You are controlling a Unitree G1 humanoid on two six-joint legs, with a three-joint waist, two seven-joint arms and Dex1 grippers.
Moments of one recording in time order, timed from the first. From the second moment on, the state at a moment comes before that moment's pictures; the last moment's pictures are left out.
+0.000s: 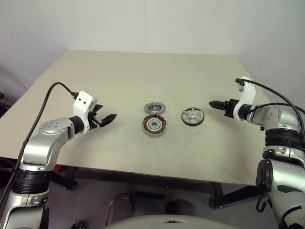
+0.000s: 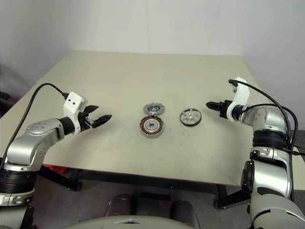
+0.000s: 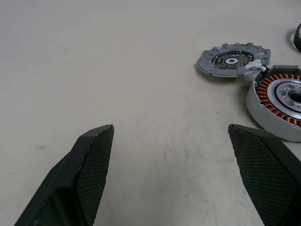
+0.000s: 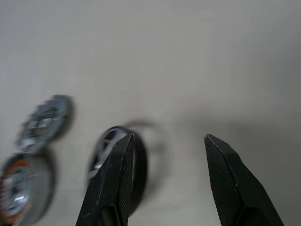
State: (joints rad) left arm -0.27 0.62 0.11 -0.20 -0.38 0.72 -0.63; right arm -0.72 -0.62 -0.35 0.51 0.42 1.14 0.60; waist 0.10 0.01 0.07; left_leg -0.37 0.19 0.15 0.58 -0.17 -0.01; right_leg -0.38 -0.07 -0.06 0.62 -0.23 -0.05
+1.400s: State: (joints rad) left arm -0.27 0.63 0.10 -0.21 -0.37 0.72 -0.64; right arm -0.66 -0.39 -0.52 0.45 0.72 1.44 0.57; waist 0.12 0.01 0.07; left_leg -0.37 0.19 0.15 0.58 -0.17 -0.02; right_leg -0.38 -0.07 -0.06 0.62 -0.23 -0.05
